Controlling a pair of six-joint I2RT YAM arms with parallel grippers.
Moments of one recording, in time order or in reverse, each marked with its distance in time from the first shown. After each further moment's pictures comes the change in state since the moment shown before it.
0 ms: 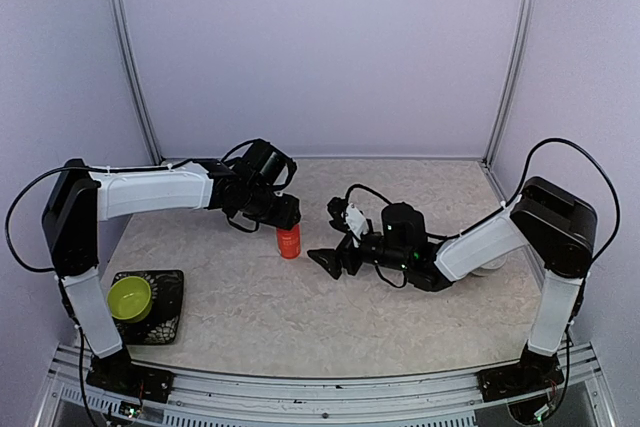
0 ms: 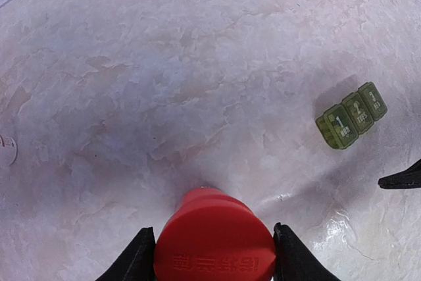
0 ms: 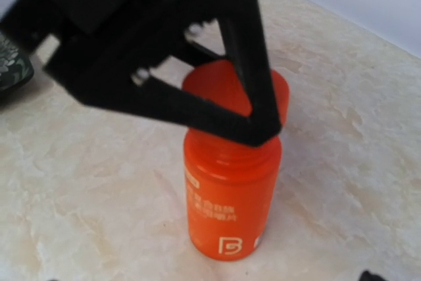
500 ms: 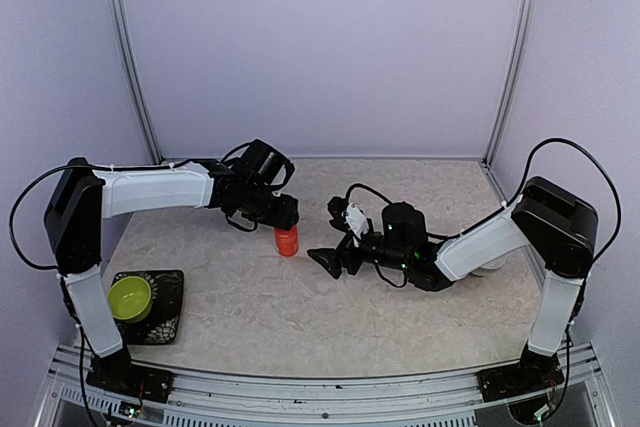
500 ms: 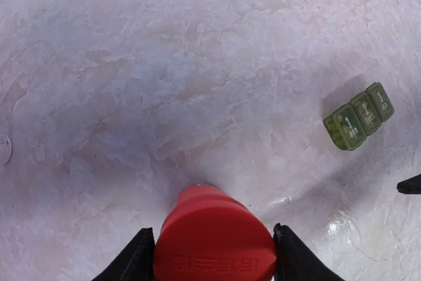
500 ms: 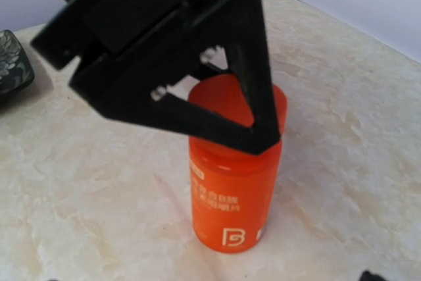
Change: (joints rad) left arm 0.026 0.019 0.000 0.010 0.036 0.000; right arm 0.000 -0.008 -0.001 0.000 0.001 0.000
